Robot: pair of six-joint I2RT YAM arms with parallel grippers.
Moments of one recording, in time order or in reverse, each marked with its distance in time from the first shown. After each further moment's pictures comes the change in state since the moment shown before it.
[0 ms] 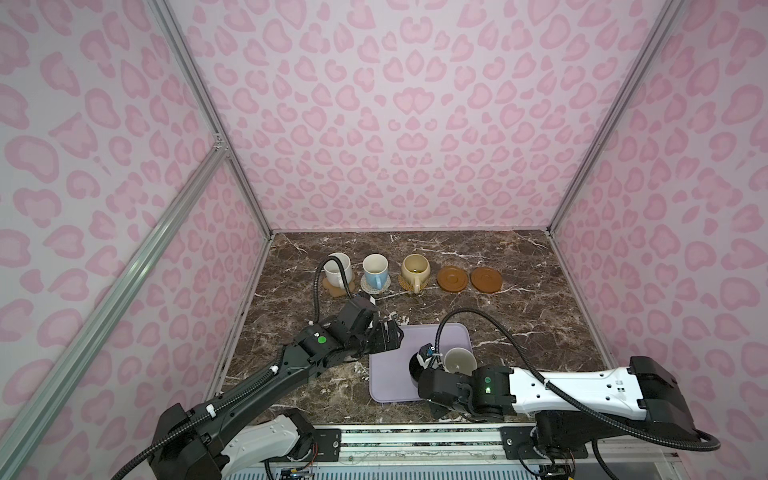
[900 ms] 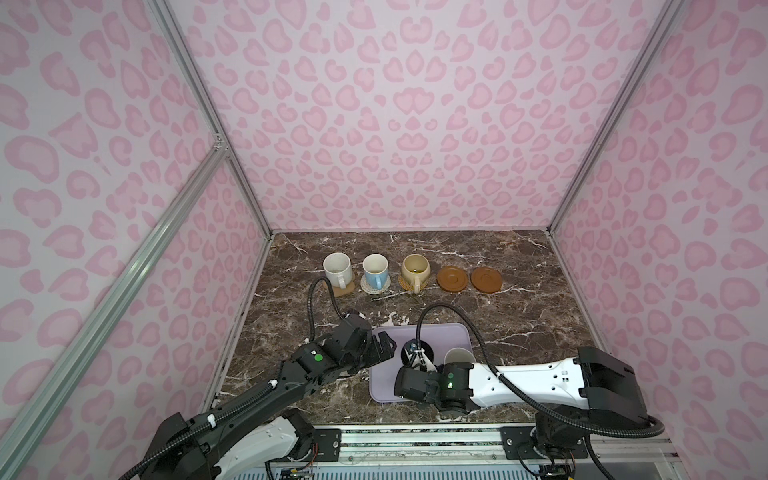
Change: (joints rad) left arm 0.001 -0.092 -0.212 0.114 -0.016 -0.169; right arm -0.017 0.246 0.123 -0.019 0.180 -0.055
